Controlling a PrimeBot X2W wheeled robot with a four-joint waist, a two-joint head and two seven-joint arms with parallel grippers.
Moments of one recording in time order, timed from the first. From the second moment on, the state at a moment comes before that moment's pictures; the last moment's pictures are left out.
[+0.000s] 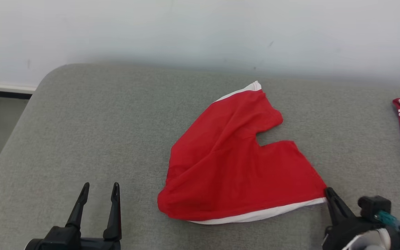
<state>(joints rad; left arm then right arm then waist) -0.04 0.07 -0.04 0.14 -0.17 -0.12 -0.26 -0.30 -0.26 0.25 0.76 0.42 0.13 -0.26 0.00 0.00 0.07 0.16</state>
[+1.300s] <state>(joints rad) 0.00 0.10 -0.17 0.31 -0.25 -0.13 -0.26 0.06 -0.10 0.03 0.05 0.28 0.13 -0.26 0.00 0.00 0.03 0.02</state>
